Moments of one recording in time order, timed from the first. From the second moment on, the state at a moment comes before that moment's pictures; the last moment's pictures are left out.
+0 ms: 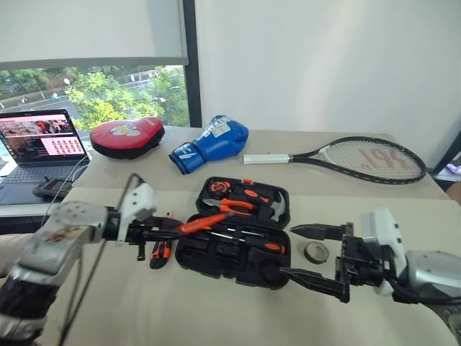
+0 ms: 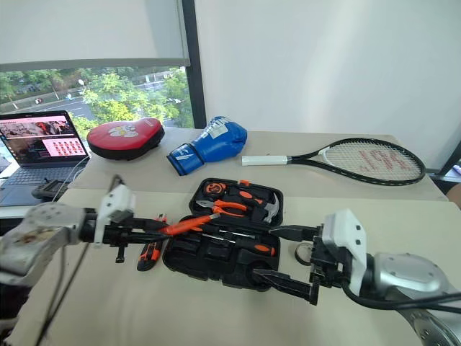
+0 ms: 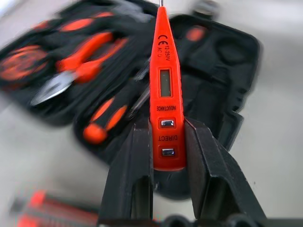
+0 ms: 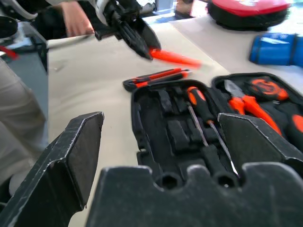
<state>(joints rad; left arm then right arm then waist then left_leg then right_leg) -0.53 0.89 -0.14 -0.02 -0.38 0.37 -1.34 0.07 -0.85 -0.37 -0.83 0.89 0.68 0.82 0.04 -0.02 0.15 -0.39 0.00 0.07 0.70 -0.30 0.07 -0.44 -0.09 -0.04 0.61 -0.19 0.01</state>
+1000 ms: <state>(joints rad) -0.90 0.63 -0.37 0.68 -0.03 -0.16 -1.58 0.43 -0.86 -0.65 -1.01 0.97 0.66 0.73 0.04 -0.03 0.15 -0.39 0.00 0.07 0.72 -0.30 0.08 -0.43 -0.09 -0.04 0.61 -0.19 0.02</state>
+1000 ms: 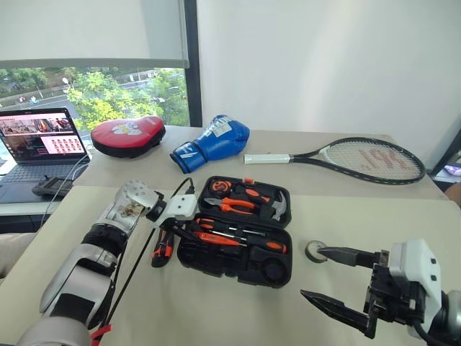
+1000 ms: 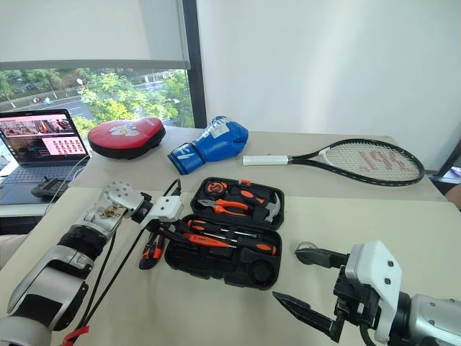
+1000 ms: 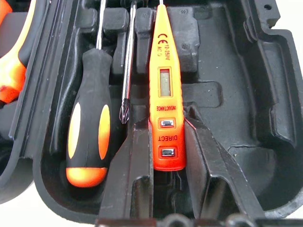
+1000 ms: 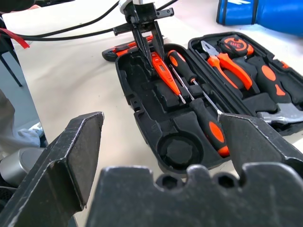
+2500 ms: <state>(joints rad) -0.39 0.50 -0.14 -0.04 -0.19 0.44 -0.98 0.37 -0.88 -0.60 -0.99 0.96 0.66 0.72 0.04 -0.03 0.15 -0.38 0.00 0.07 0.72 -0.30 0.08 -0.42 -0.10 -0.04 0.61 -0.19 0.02</state>
